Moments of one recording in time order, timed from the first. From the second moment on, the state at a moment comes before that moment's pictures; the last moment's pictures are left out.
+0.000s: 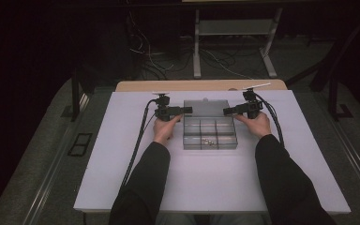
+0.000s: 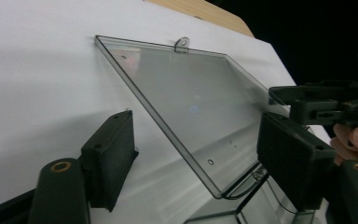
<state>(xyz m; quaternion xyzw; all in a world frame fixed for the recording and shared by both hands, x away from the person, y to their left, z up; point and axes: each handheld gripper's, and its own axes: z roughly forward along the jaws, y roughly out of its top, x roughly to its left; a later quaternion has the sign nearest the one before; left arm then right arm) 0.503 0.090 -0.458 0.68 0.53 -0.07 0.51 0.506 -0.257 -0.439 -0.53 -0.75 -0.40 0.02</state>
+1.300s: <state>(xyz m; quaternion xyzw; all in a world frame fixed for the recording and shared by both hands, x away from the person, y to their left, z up) 0.498 0.094 -0.443 0.67 0.51 -0.06 0.54 0.501 -0.253 -0.430 -0.50 -0.75 -0.44 0.02</state>
